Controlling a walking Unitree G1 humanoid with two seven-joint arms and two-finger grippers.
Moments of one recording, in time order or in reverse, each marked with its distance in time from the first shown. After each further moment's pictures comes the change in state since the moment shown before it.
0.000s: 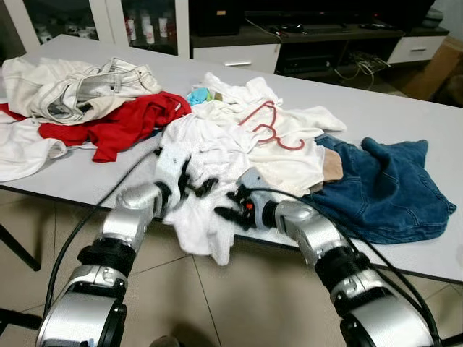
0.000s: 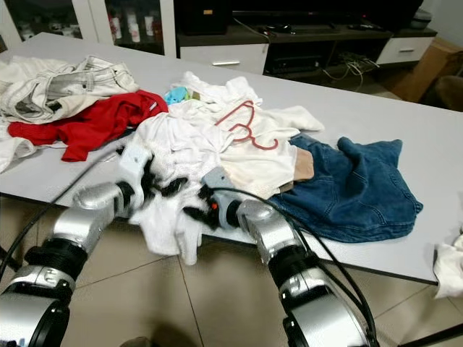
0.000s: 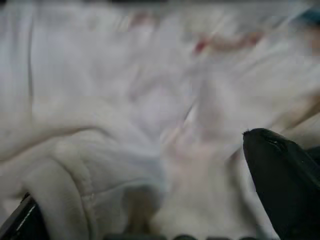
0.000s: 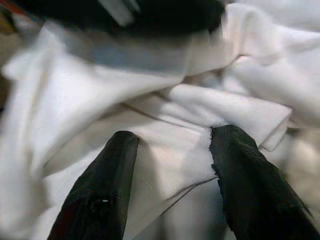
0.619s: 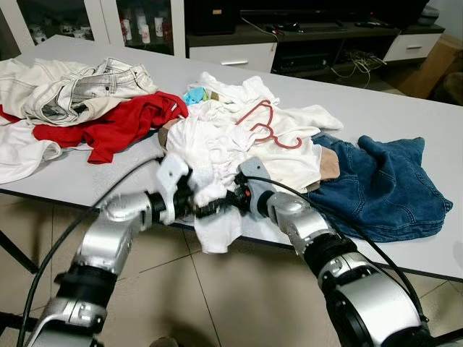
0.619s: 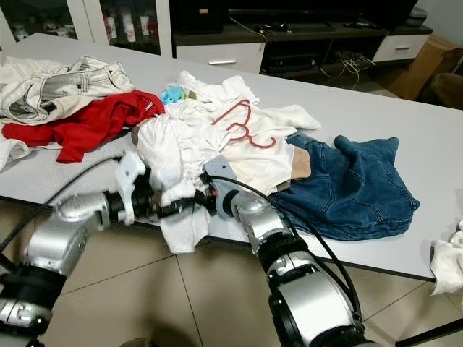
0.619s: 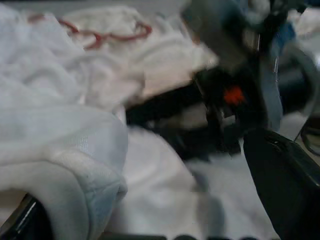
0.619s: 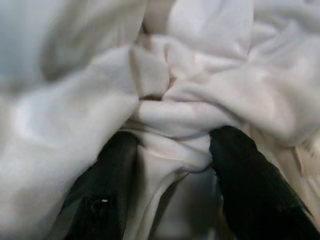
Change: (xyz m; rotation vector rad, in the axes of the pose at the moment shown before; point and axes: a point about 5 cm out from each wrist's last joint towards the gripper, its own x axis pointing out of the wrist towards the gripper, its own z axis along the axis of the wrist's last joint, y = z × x) left arm -0.030 -0.027 -0.009 0.002 0.026 -0.306; right arm 0.015 -0.008 0.015 0.023 -0.060 -0.187
